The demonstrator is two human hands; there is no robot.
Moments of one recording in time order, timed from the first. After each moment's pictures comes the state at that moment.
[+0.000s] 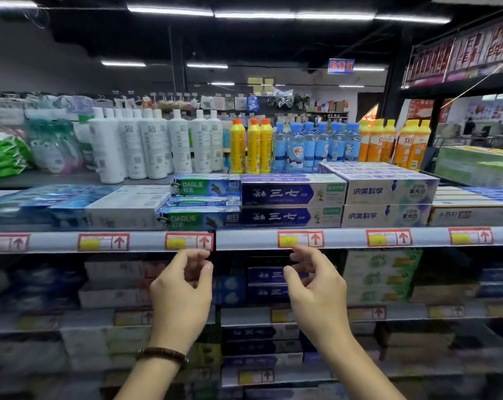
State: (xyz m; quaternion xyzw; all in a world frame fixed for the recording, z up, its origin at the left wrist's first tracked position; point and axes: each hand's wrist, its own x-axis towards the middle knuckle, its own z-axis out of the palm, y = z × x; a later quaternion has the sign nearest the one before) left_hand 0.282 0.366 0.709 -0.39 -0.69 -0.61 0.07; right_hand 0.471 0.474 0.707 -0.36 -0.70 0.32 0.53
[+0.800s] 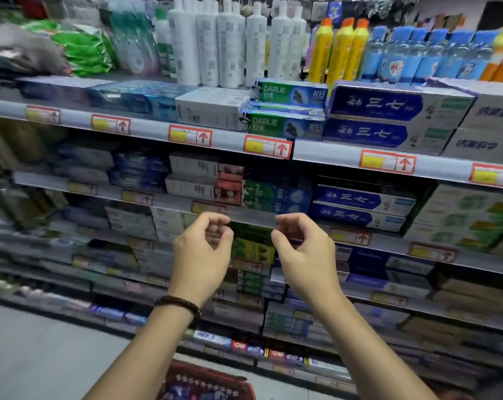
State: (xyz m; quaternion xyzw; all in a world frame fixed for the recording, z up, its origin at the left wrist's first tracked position) left_hand 0.267 0.240 0.636 -0.32 -0.77 -0.55 0.02; right_hand 0.407 0.366 0.644 -0.30 -0.76 0.43 0.38
